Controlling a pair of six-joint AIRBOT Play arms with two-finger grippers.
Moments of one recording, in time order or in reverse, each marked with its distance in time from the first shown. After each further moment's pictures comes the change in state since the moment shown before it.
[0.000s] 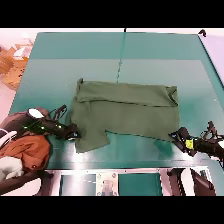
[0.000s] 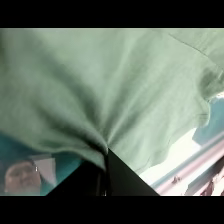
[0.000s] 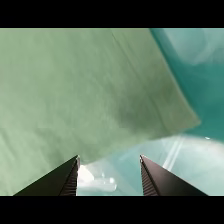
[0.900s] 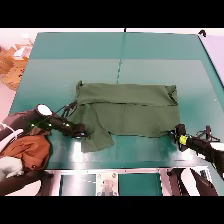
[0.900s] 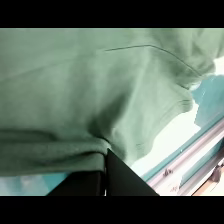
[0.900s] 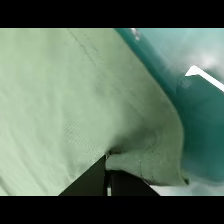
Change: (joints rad) left arm -0.135 0.005 0.091 0.004 -0.009 -0.003; right arm 0.002 -0.172 -0.103 0.291 -0.339 -0.133
